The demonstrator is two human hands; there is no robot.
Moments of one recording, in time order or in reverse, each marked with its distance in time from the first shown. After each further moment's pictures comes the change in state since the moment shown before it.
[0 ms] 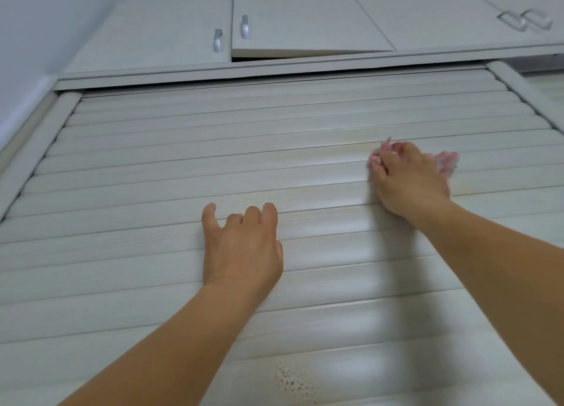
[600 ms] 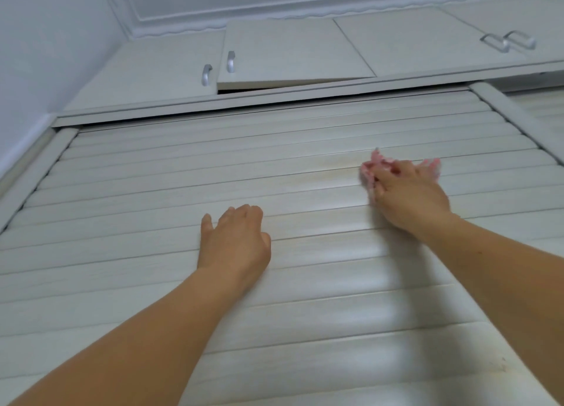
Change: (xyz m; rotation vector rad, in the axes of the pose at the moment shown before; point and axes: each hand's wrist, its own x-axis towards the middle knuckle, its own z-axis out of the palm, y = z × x) left_hand 0.054 0.025 -0.009 -0.294 -0.034 -0.087; right_hand 0.033 0.043 -0.007 -0.007 -0.019 -0.155
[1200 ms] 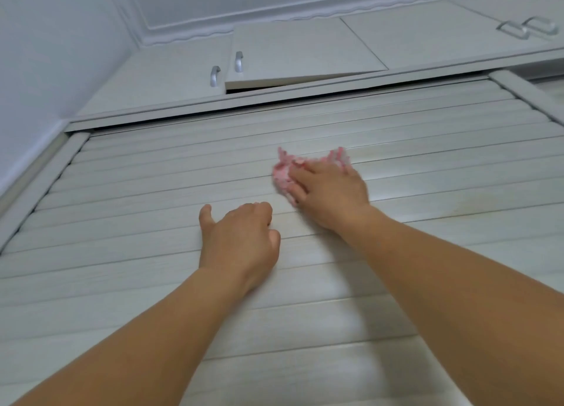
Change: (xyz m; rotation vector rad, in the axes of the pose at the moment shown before) left_hand 0.002 -0.014 0.006 0.066 0.106 0.058; right_hand 0.004 -0.117 0.015 0.087 0.079 -0.352
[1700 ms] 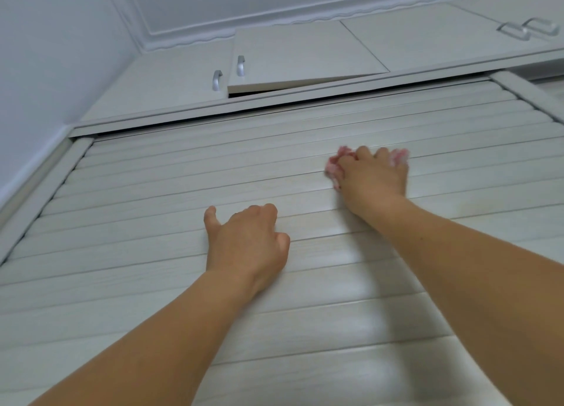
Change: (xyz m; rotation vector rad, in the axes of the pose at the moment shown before) left_hand 0.000 0.001 -0.001 0.017 0.012 -0.007; right_hand -0.002 0.032 -0.011 -0.041 0.075 0.290
